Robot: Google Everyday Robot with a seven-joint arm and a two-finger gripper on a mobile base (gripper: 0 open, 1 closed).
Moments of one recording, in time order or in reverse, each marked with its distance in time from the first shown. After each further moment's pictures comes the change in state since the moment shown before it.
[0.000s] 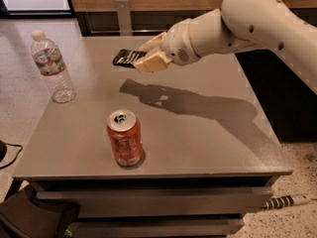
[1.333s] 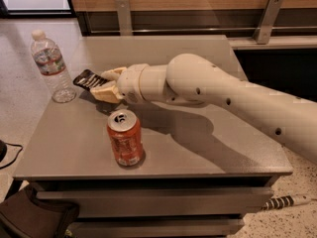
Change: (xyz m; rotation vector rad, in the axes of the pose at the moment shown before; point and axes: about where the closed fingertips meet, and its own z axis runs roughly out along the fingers) arm -0.010 0.069 0.110 0.089 -0.172 0.095
